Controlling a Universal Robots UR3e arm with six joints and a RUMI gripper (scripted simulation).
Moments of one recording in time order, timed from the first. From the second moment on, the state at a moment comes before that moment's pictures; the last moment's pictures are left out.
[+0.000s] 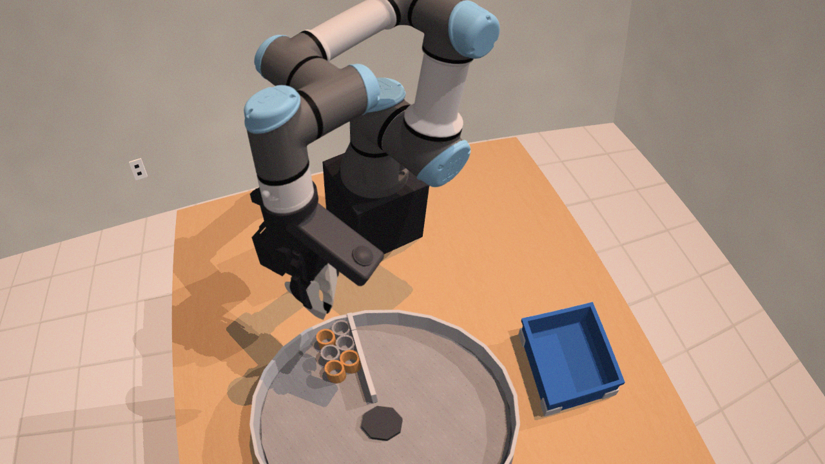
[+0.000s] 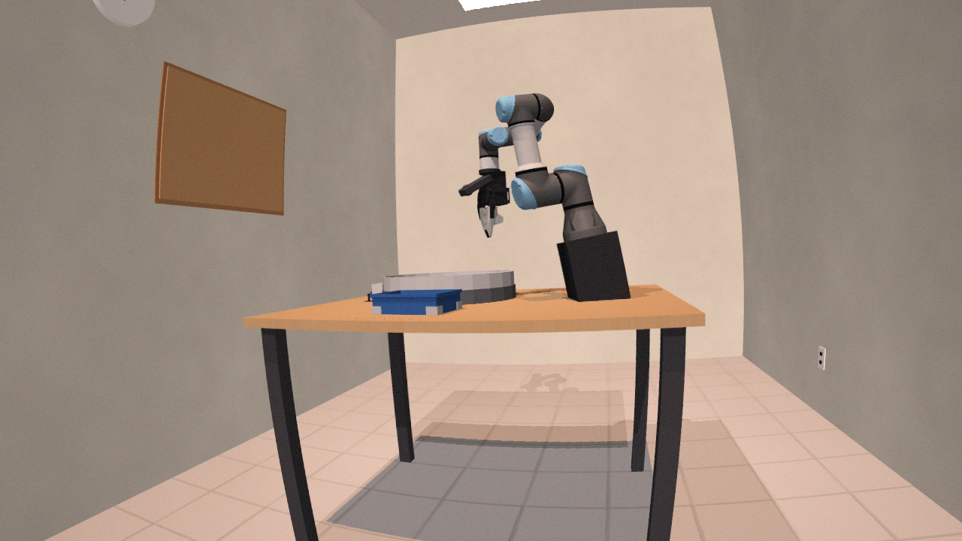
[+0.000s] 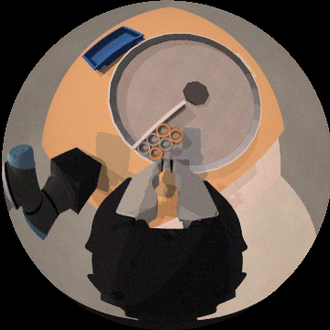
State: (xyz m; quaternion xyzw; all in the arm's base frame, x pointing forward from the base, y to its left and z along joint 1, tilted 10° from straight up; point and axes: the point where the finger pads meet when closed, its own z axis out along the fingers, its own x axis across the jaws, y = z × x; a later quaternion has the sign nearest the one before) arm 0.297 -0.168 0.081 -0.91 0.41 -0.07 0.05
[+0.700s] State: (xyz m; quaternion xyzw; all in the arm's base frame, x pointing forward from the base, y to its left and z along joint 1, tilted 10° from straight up) arm 0.302 -0.171 0.073 -0.91 0.41 -0.07 0.05
